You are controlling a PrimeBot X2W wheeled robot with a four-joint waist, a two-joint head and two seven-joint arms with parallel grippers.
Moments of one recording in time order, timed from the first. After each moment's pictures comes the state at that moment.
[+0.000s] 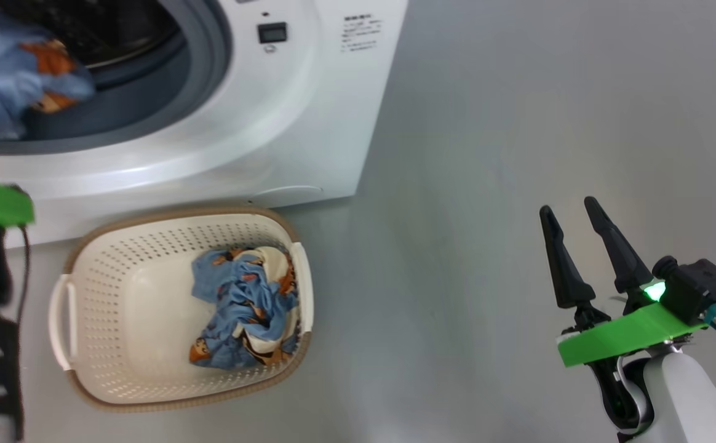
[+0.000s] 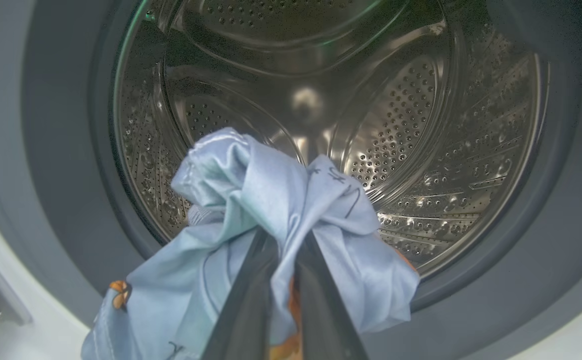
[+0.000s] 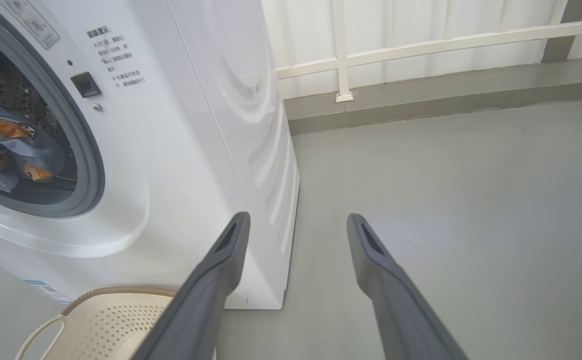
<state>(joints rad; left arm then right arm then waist) -0.69 0.23 0.13 0.44 -0.26 -0.13 -0.26 -0.26 -0.16 0.09 0.15 0.38 0.13 -0.26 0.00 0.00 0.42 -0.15</state>
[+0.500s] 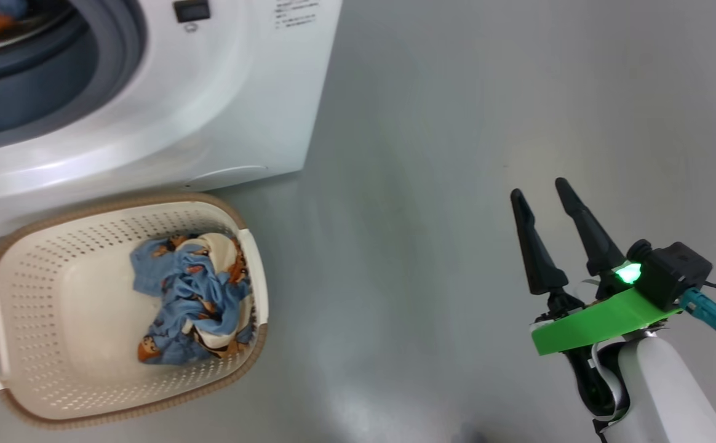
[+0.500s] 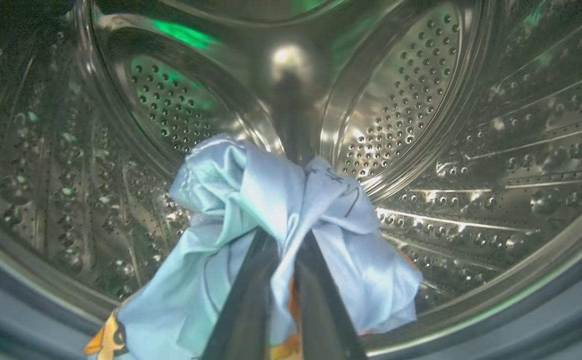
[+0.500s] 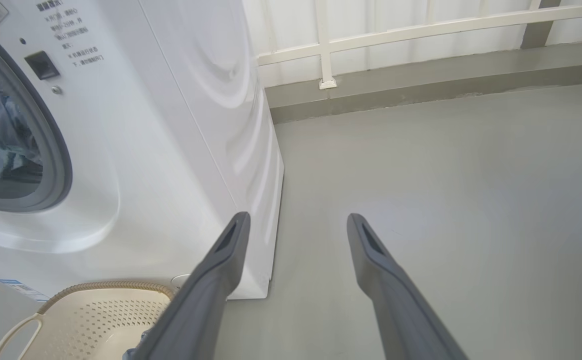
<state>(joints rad) -1.08 0.31 0.07 0.85 -0.23 -0.13 -0.26 -0.31 -0.12 0.14 0.14 0.38 0.13 -0.26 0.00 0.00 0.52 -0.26</state>
